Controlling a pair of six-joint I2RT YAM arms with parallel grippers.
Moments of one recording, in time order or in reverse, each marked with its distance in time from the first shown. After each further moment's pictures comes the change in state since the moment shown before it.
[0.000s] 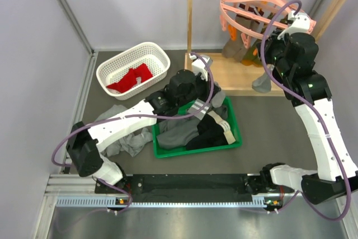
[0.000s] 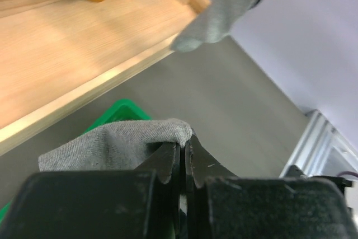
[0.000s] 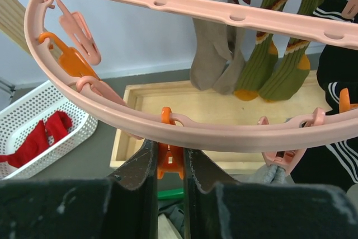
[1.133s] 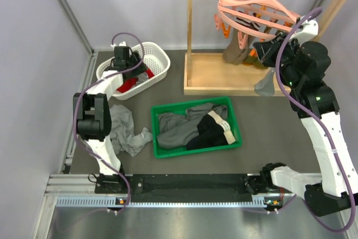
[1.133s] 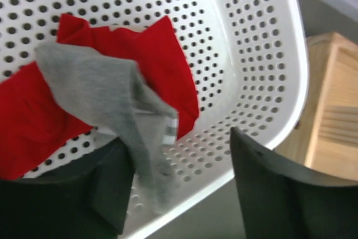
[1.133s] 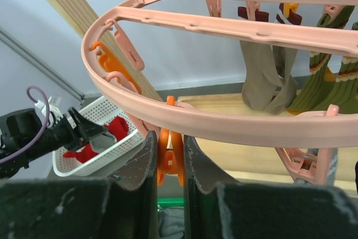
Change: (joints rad) left arm 0.860 0.362 0.102 -0.184 0.064 -0.104; right arm 0.000 -0.114 -0.070 0.091 -0.146 0.113
